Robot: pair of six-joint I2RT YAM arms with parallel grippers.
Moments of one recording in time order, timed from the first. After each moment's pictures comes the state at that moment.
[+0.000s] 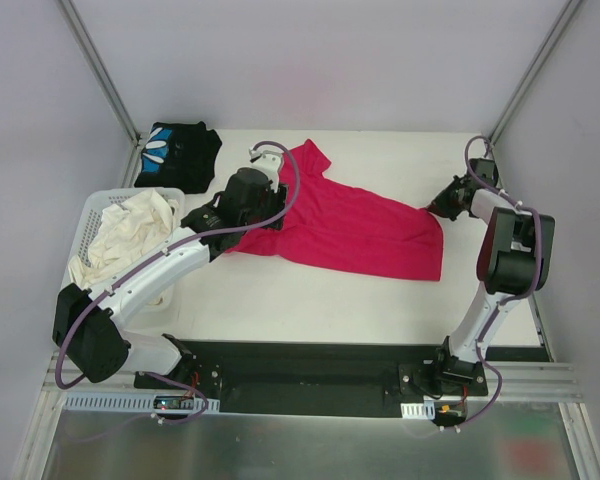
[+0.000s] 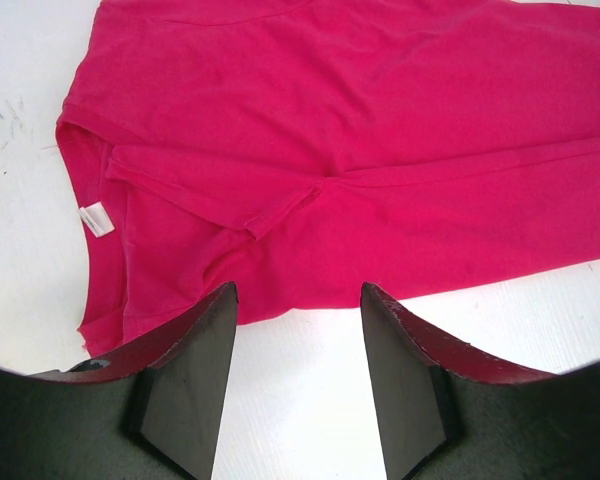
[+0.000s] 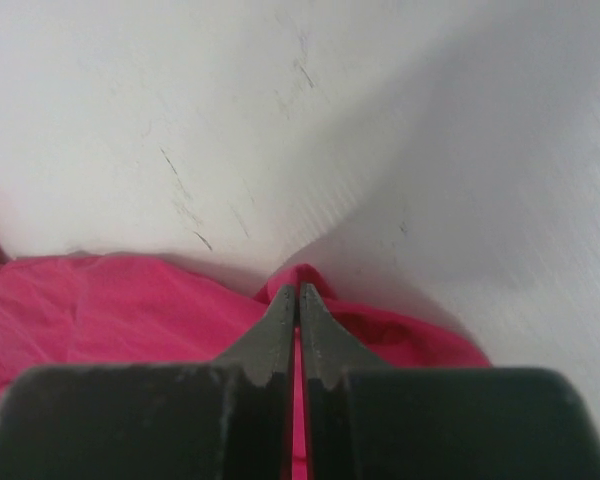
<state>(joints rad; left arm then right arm) -0.67 1.33 1.14 -0.39 -0.21 -0.24 -0.17 1.93 1.26 -0.27 -0.24 0.62</state>
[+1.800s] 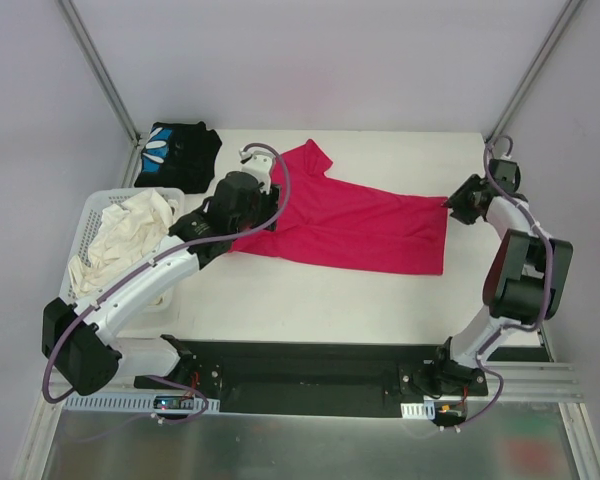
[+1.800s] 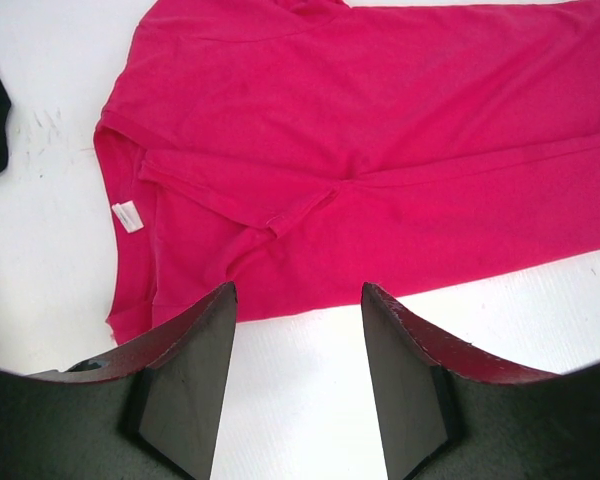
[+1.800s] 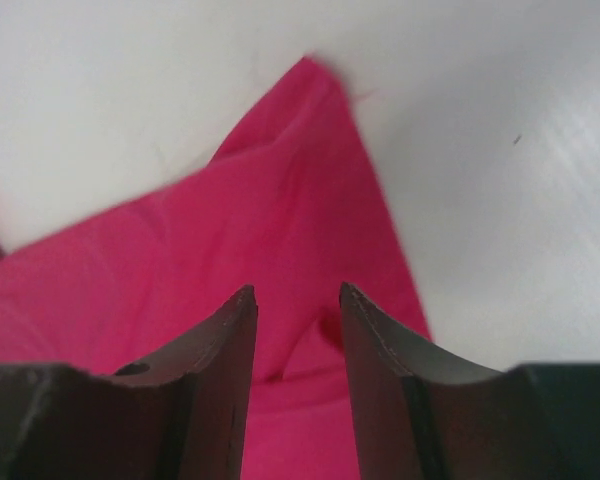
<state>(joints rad) -0.67 1.25 1.11 -0.39 -0.24 -0.22 -0.26 1.79 1.23 -0.34 -0.17 0.56</state>
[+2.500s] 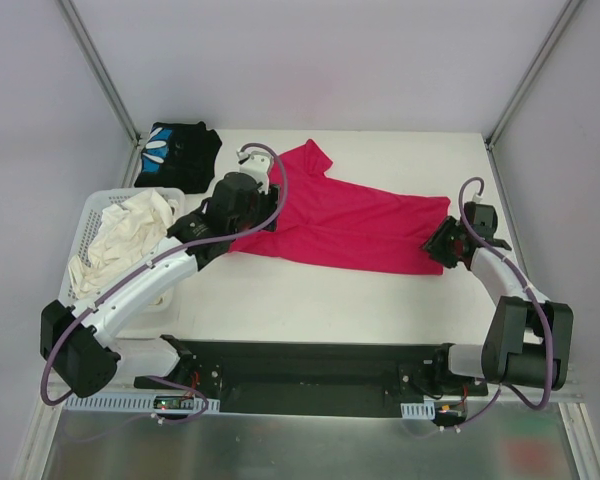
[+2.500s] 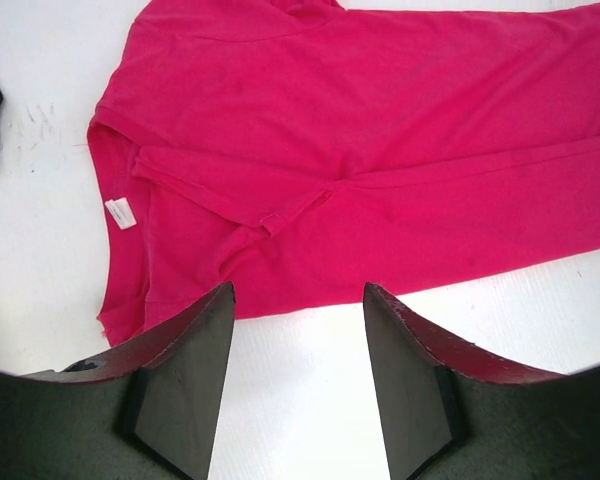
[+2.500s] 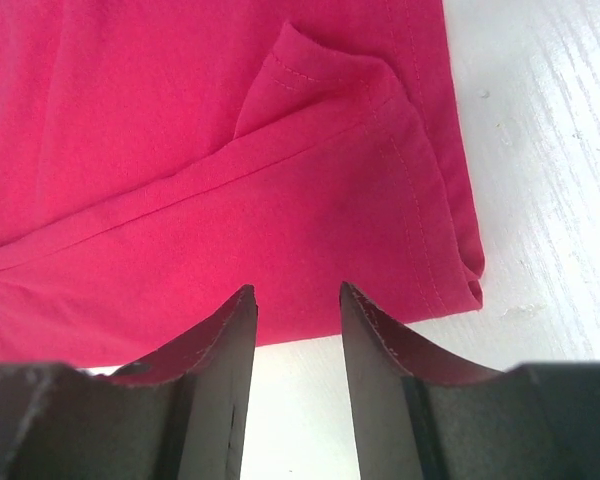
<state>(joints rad) -0.67 1.24 1.10 -0.39 -0.24 -0.24 -0.11 1.31 0.73 -0.36 -0.16 0.53</state>
